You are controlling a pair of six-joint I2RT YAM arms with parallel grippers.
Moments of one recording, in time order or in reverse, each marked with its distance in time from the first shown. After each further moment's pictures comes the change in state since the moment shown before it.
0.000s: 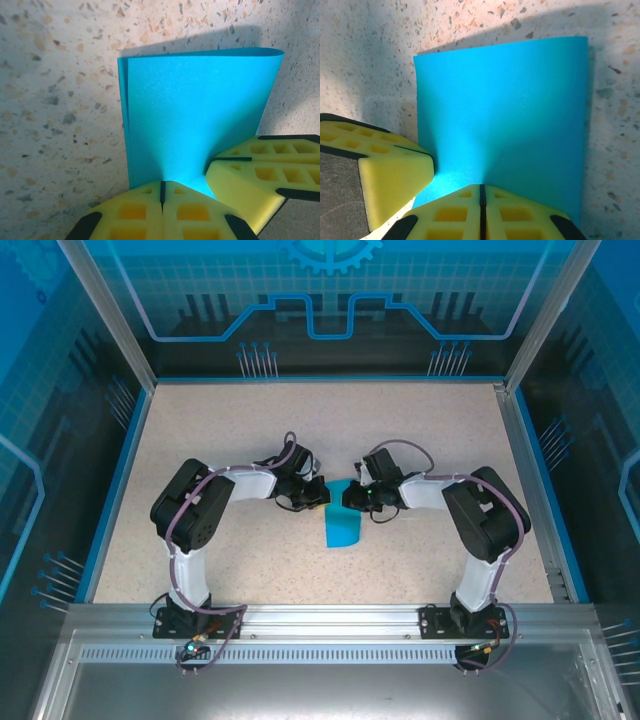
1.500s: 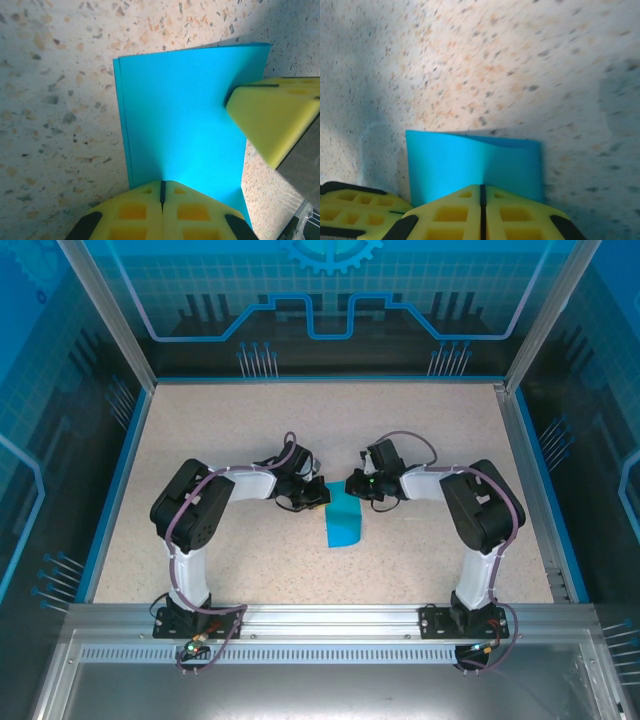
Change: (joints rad) left arm 0.000 -0.001 -0.007 0.005 0.000 0.000; right arm -0.060 0.064 0.084 0.019 0.035 0.019
